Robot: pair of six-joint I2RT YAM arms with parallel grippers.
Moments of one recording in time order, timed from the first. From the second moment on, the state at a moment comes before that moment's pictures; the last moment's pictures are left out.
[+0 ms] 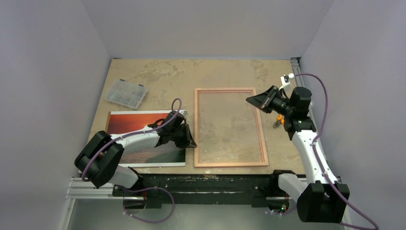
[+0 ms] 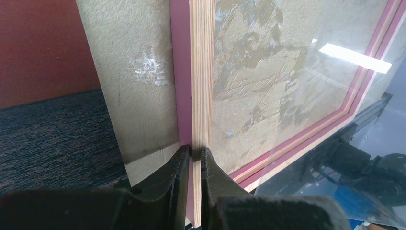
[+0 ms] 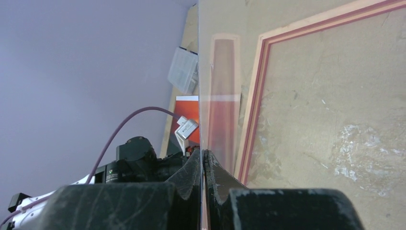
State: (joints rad) left arm -0.66 1.43 0.63 -0.14 0.26 -0.86; right arm -0.04 1.01 0.78 -0.06 -0.75 0.85
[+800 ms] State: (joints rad) left arm -0.67 1.45 0.64 -0.15 0.26 -0.88; right arm -0.04 1.09 0.63 0.02 -0.75 0.89
